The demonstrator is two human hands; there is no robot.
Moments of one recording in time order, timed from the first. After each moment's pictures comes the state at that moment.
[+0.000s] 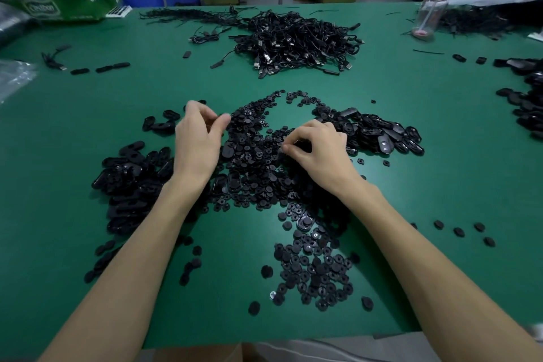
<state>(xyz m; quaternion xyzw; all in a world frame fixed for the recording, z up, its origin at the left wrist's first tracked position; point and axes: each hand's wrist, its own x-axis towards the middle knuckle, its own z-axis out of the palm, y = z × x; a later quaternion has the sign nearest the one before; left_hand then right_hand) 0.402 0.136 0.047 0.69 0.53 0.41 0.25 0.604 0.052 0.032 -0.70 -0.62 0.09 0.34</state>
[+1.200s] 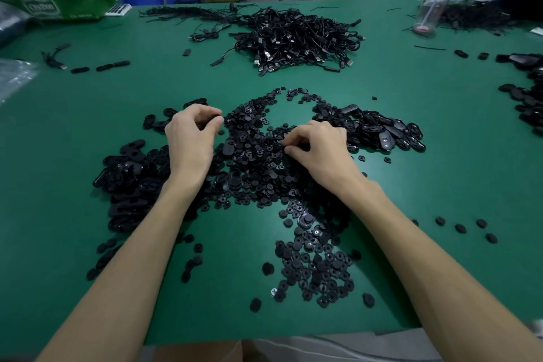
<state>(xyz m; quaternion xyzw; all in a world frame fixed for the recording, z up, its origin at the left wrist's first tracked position) 0.396 0.142 0.042 0.67 0.53 0.46 0.24 0.603 0.053 0.033 -0.71 -0.63 0.07 0.30</state>
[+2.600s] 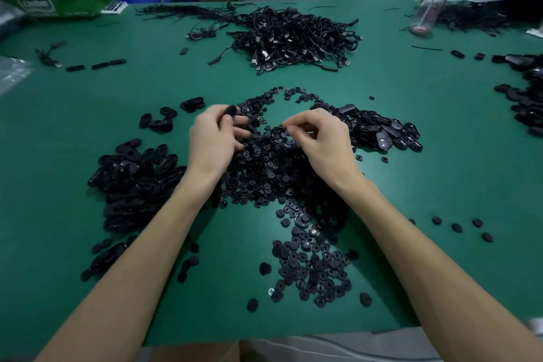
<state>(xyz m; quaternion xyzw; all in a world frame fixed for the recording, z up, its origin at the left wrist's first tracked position) 0.426 0.125 0.048 0.65 0.48 0.43 0.41 0.599 0.047 0.044 -0.66 -0.57 0.12 0.47</state>
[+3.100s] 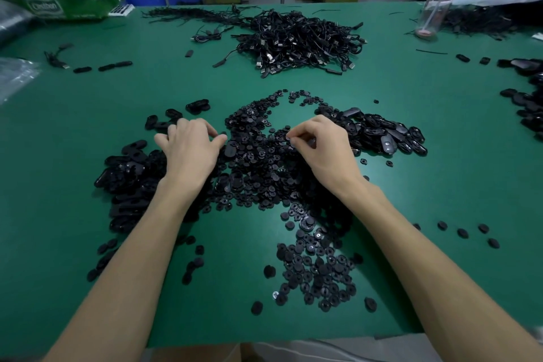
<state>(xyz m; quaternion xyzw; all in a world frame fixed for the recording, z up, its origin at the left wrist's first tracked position) 0.393 0.150 0.043 0.73 0.65 0.20 0.08 0.598 0.049 0.042 -0.69 -0.60 0.10 0.39</state>
